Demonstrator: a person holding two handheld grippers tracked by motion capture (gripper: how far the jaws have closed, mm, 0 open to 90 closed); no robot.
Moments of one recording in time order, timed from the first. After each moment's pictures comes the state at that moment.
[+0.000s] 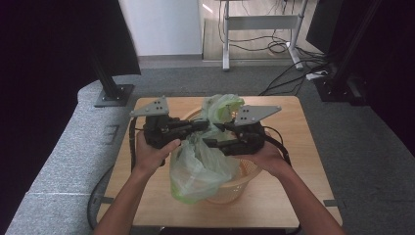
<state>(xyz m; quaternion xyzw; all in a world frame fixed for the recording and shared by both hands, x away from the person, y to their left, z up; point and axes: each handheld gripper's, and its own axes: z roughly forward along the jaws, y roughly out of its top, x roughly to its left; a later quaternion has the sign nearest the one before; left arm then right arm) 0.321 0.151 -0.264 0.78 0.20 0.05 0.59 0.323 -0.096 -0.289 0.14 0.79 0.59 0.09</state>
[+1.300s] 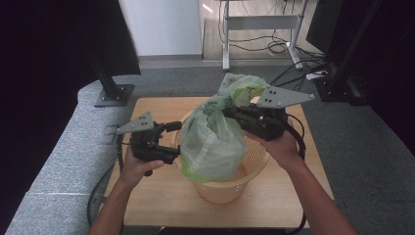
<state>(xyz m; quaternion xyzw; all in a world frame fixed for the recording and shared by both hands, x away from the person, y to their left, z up) 0.310 0.183 -0.296 0.78 0.21 0.08 0.58 0.311 -0.126 -0.238 0.19 0.74 0.61 0.20</state>
